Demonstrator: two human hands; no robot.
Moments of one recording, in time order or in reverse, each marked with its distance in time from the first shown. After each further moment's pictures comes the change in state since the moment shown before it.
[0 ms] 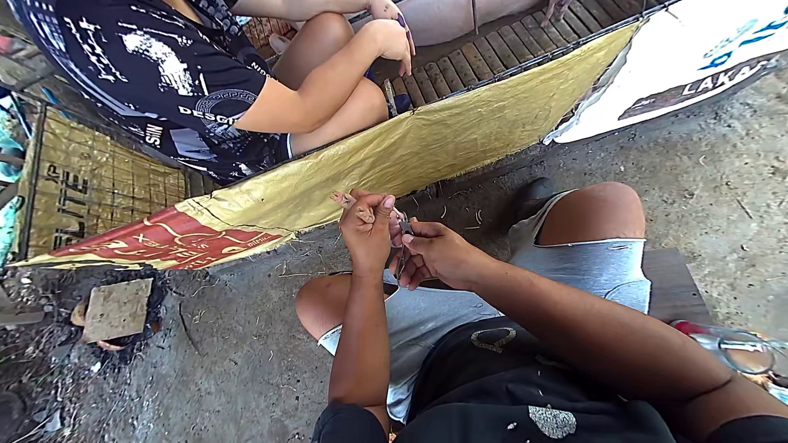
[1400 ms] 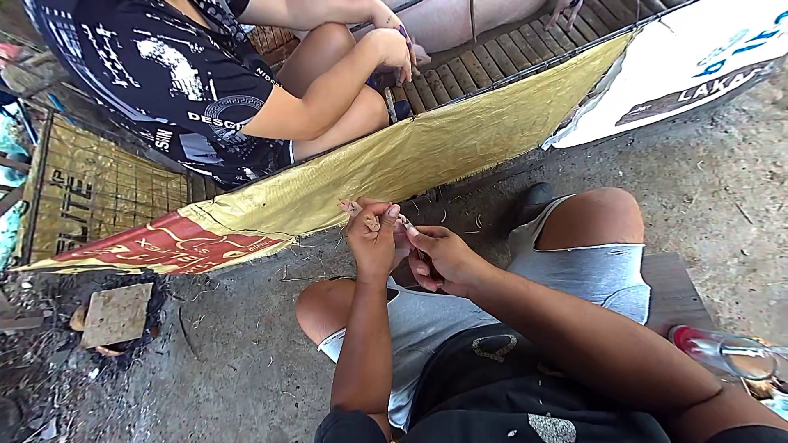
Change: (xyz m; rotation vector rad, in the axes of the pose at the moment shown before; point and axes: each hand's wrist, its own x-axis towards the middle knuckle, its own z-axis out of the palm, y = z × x) left_hand -0.007 -0.008 0.004 -0.017 -0.017 -0.005; right_hand -0.002 0.000 0.004 0.171 0.145 -0.006
